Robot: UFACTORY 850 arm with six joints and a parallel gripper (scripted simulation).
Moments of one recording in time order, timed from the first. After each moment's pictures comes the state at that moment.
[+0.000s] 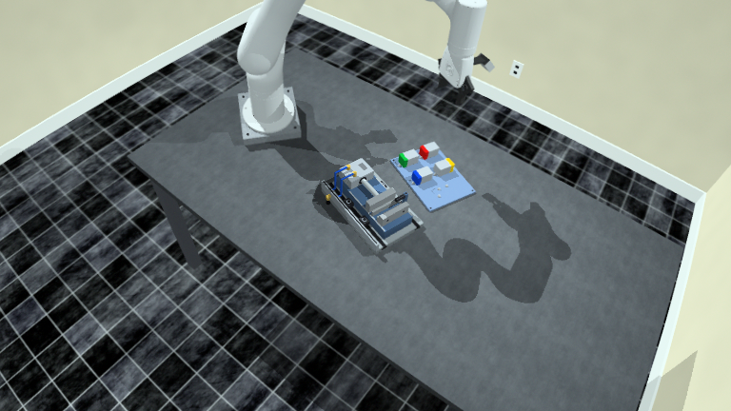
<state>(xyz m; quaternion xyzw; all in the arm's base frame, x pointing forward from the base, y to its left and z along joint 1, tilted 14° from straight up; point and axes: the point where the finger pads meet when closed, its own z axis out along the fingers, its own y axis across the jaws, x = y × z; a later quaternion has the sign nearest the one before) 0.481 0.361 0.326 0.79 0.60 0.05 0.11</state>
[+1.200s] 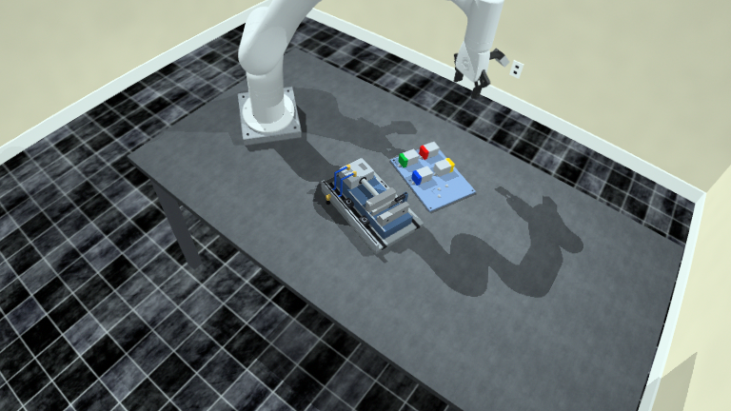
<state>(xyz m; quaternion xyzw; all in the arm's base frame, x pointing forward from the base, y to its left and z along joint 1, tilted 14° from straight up) 0.493 0.425 0.321 0.79 0.60 0.05 0.11</state>
